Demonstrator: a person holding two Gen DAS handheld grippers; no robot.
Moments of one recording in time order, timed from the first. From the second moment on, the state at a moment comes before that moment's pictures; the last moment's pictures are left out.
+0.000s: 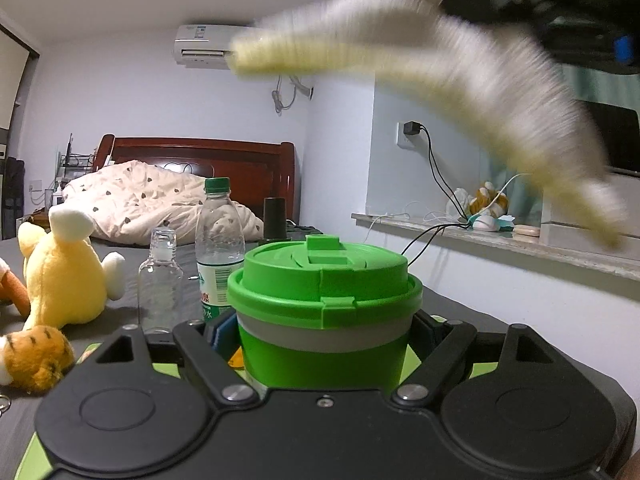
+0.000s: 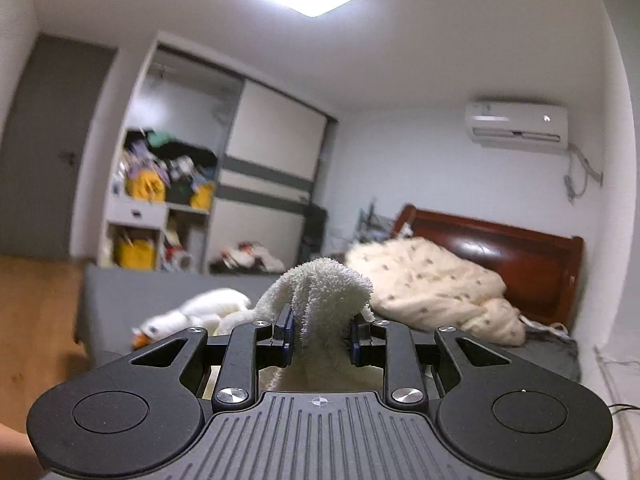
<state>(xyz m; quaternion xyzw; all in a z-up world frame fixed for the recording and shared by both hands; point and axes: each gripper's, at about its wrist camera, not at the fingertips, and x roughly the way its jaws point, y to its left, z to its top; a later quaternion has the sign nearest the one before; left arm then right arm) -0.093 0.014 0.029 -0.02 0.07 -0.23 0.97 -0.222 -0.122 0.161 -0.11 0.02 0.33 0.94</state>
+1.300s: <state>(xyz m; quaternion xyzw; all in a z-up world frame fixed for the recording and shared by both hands) -0.103 0.001 0.030 0.00 0.06 -0.23 0.97 -0.117 -0.049 0.092 -0.17 0.15 0.38 0.90</state>
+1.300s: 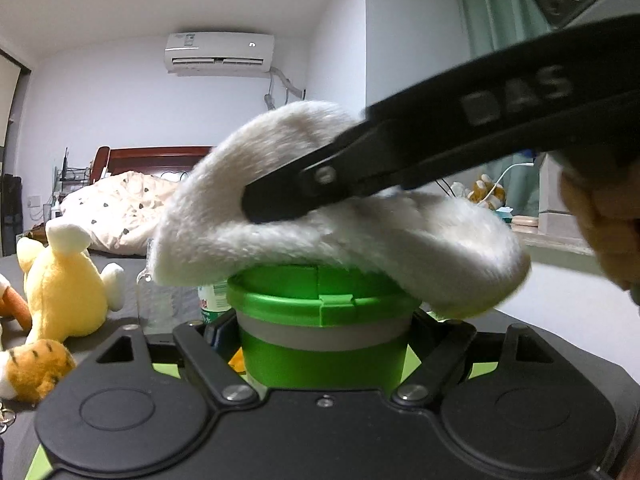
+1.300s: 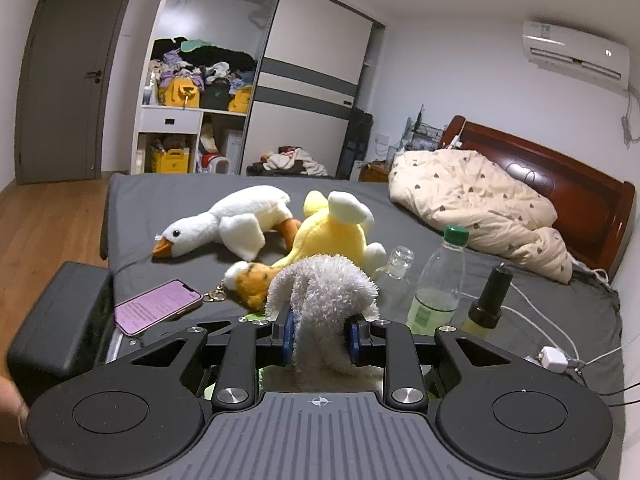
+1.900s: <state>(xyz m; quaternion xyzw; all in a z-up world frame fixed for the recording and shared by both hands) -0.096 0.007 0.027 -0.01 0.07 -0.23 0.97 -0.096 -0.063 0.088 -0.16 0.14 0.36 0.91</state>
